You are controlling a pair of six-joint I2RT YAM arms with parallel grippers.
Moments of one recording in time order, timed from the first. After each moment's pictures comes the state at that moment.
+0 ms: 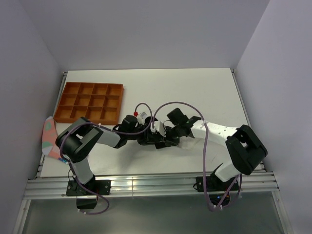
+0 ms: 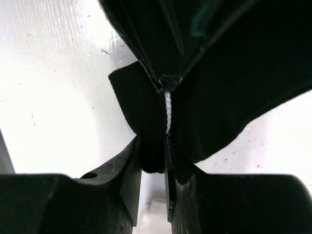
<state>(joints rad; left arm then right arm) -0.68 1.78 0.62 0.54 0.52 -0.94 0.69 1.48 0.78 -0.39 -0.41 -0.68</state>
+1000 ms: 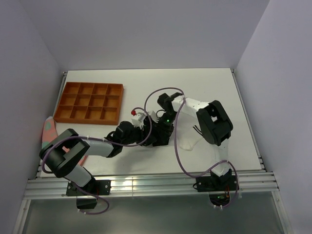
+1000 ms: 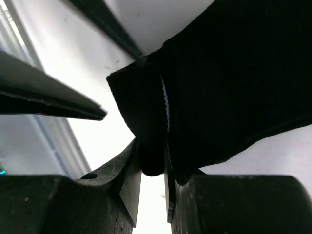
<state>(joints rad) -0.76 1.55 0.44 0.69 0.27 -0.60 0.58 2.01 1.39 -1.00 -0.62 -0.64</state>
